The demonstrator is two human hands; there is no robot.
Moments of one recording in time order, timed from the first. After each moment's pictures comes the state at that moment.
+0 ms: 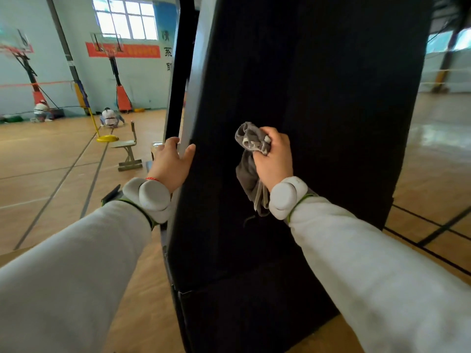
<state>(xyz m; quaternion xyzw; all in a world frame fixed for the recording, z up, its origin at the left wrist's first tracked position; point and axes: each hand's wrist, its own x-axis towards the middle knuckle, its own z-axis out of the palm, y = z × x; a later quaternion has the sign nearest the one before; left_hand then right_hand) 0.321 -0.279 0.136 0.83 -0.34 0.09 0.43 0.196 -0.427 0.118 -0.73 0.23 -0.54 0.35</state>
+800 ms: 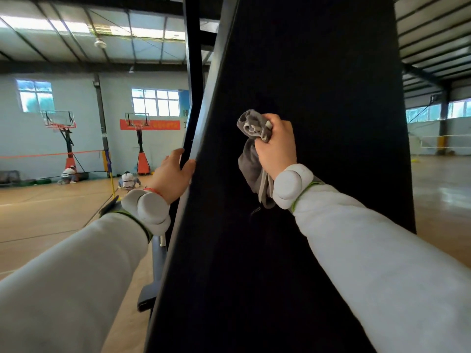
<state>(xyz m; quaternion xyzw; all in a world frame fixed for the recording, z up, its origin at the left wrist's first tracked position) 0.333 -0.336 0.273 0.79 -0.39 0.20 0.43 0.192 -0.488 0.302 -0.74 0.14 -0.60 0.28</state>
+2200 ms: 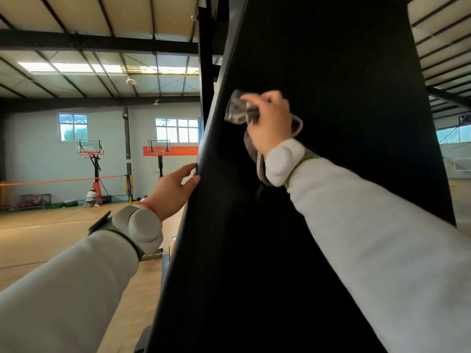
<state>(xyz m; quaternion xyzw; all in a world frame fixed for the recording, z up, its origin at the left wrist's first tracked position) 0.356 -0.365 0.314 0.76 -0.45 0.19 0.42 0.229 -0.527 0.404 -0.78 0.08 -0.62 0.04</state>
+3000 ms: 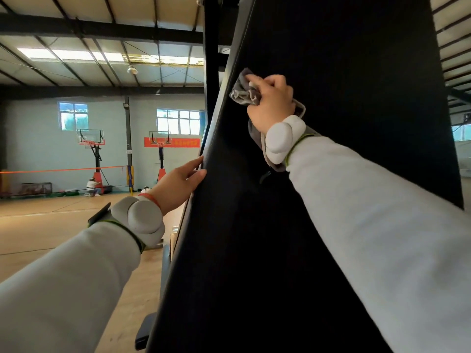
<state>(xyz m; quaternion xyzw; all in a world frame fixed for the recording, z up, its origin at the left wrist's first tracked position) 0.379 -0.370 0.305 0.77 -0.47 0.13 0.41 0.248 -0.526 0.416 -0.79 0.12 -0.60 0.06</state>
